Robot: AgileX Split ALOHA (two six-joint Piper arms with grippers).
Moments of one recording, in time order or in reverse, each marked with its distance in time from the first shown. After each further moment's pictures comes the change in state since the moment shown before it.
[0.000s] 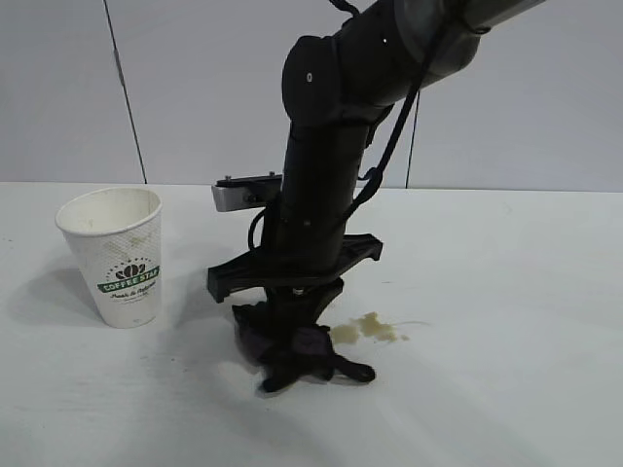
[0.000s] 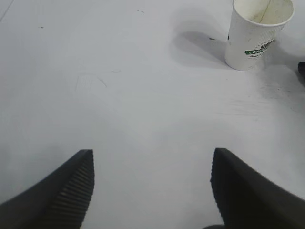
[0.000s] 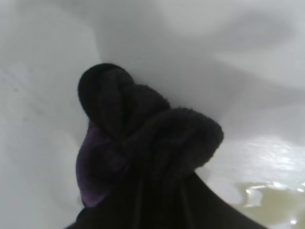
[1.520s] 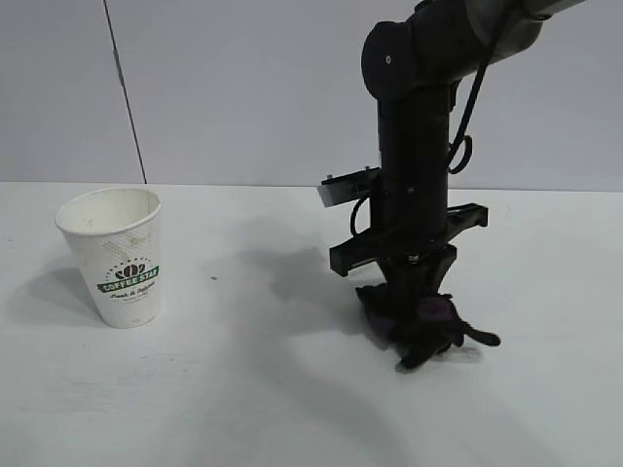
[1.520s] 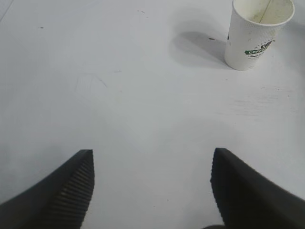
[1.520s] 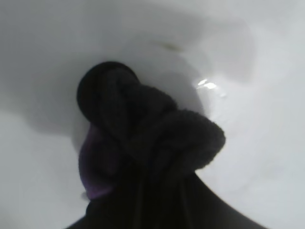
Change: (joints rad) left arm 0.000 0.000 0.000 0.001 0.000 0.000; right arm -0.100 0.017 -0.067 0.481 0.172 -0.440
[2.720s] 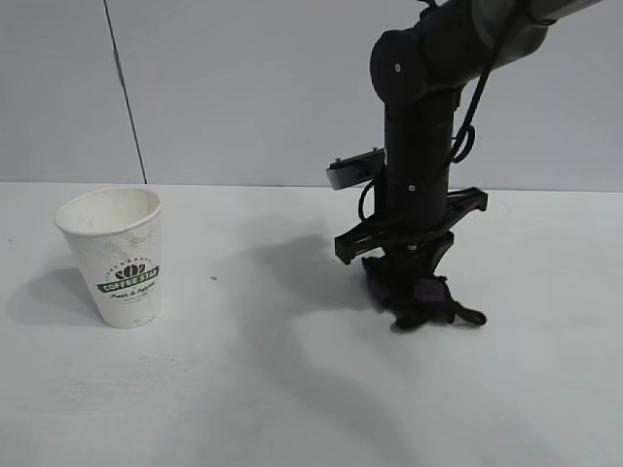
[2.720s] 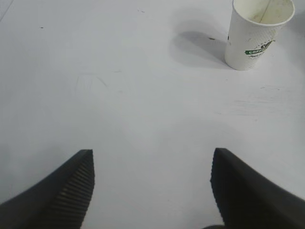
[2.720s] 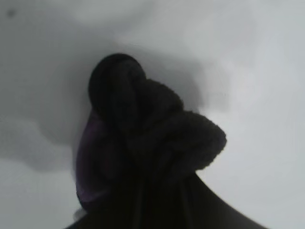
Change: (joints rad) left arm 0.000 0.000 0.000 0.000 0.000 0.000; right arm -0.024 -0.011 -0.003 0.168 0.020 -0.089
